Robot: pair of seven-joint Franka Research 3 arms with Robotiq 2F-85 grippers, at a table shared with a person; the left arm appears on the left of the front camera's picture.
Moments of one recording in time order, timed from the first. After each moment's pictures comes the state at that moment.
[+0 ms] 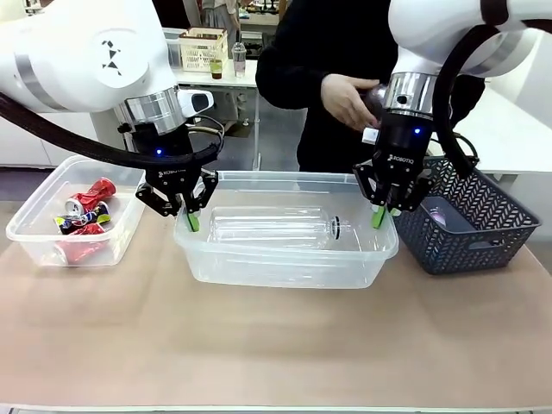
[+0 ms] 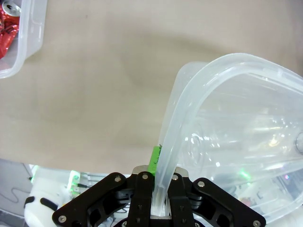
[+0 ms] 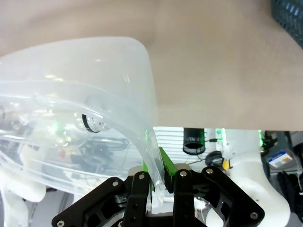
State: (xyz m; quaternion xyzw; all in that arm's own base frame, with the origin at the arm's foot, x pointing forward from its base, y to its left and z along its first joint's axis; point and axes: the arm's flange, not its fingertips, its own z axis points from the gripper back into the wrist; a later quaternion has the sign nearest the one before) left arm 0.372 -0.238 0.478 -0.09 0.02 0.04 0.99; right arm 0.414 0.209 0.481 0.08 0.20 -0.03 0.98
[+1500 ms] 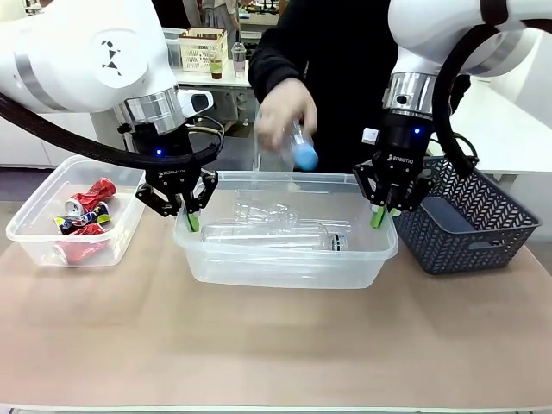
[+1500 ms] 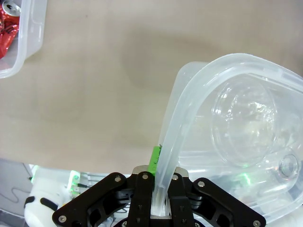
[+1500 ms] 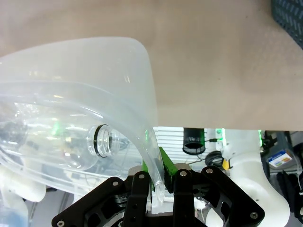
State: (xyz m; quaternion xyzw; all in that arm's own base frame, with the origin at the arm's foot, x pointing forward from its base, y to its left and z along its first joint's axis) left arm 0.372 -0.238 0.478 -0.09 0.02 0.04 0.99; right arm 0.414 0.209 0.481 0.08 0.20 -0.03 0.98
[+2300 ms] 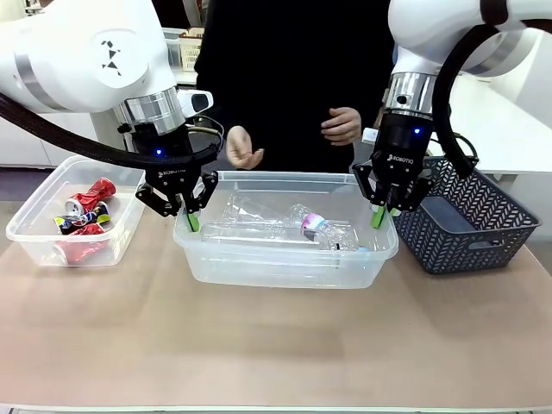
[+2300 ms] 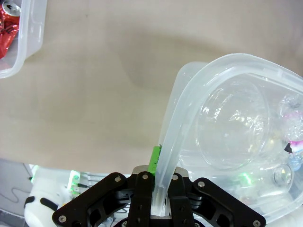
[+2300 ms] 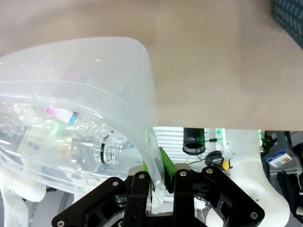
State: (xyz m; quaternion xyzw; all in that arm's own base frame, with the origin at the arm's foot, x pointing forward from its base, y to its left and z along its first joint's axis) left arm 0.372 -0.238 0.478 -0.09 0.02 0.04 0.99; right arm 0.414 0.209 0.481 0.08 0.20 -0.03 0.98
